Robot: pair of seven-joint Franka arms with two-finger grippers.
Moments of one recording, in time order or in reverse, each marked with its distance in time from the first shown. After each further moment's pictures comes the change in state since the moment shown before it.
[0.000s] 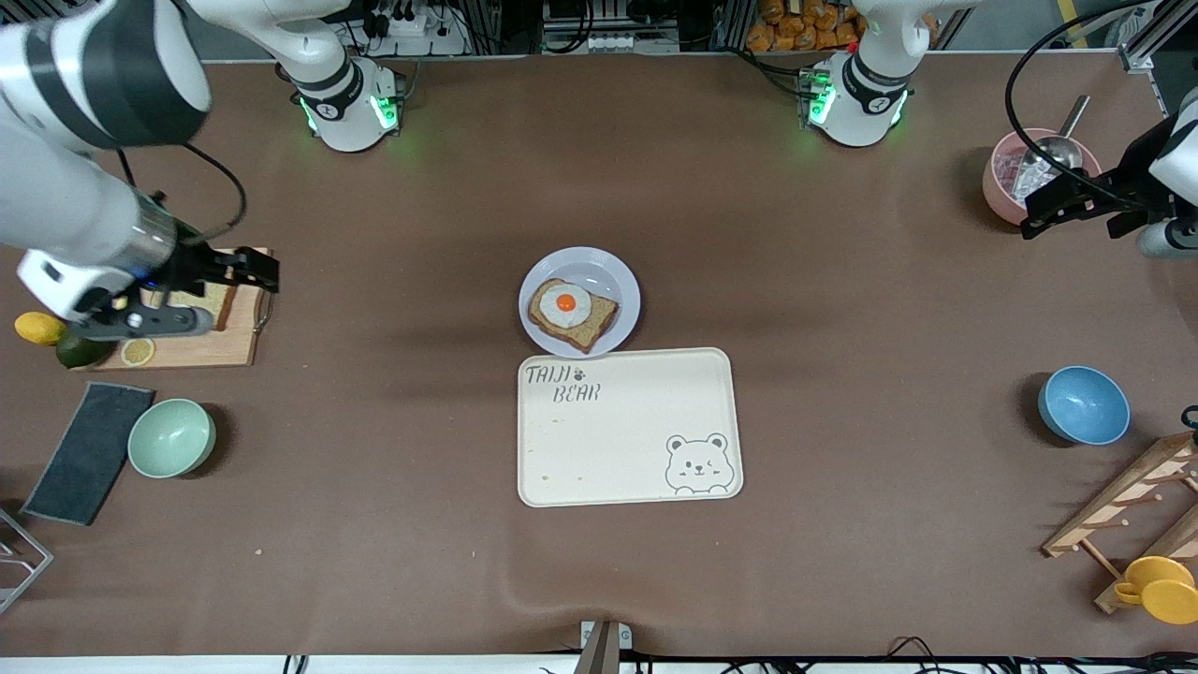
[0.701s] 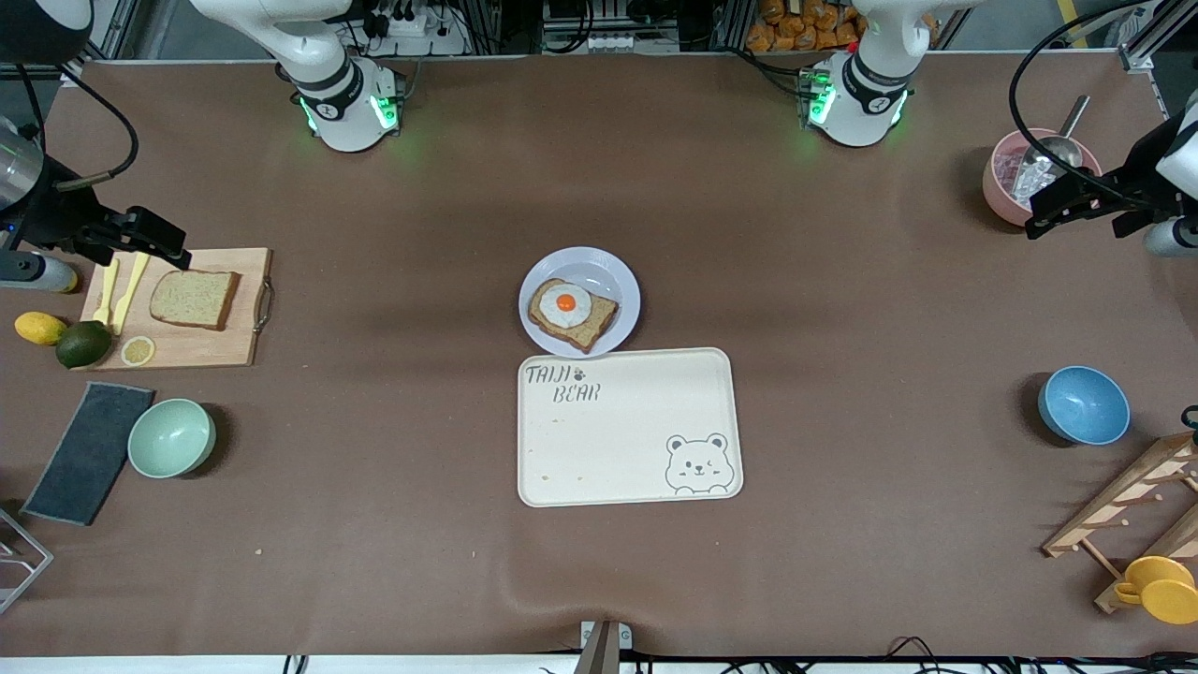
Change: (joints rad) left arm 0.003 0.000 0.002 0.002 0.001 0.000 0.000; right arm -0.129 -0.167 -0.009 0.007 0.000 -0.027 0.009
